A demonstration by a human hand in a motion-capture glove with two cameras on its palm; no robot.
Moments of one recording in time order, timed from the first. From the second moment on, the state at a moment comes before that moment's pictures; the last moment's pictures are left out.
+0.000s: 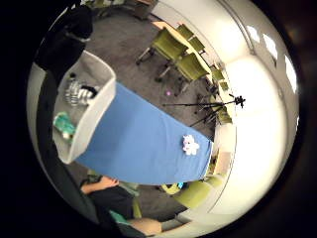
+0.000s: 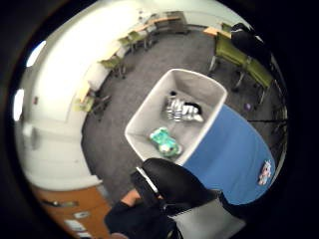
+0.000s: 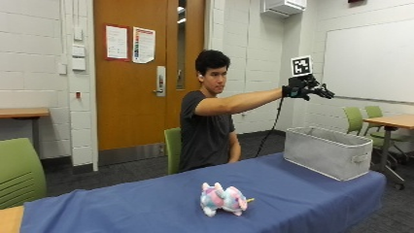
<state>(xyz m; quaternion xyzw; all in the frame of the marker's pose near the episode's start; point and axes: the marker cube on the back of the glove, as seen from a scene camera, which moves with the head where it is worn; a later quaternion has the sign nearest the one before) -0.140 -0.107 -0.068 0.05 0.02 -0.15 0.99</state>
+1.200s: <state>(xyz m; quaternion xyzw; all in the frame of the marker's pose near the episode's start) 0.365 -0.069 0.162 -0.02 0.05 0.17 0.98</state>
